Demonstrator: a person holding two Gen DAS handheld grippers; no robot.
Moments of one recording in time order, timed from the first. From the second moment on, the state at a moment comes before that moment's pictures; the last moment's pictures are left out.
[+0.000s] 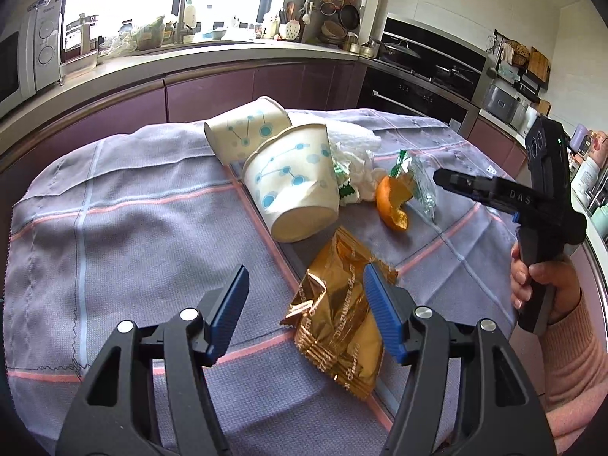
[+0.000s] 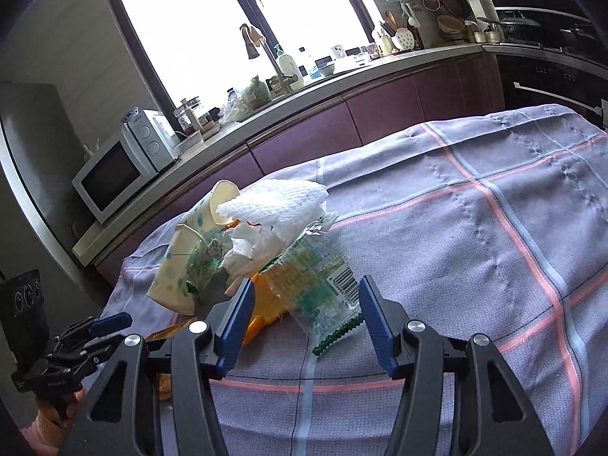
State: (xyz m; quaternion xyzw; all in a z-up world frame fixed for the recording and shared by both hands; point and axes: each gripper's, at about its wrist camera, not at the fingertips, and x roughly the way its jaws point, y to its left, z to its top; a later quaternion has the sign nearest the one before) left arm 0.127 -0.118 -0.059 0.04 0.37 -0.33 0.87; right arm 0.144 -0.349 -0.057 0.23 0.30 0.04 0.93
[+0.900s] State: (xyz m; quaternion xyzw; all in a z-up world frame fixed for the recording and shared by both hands) left arm 0.112 -0.106 -0.071 0.01 0.41 -0.36 0.84; right arm 0.135 -0.356 -0.047 0.24 0.30 0.07 0.92
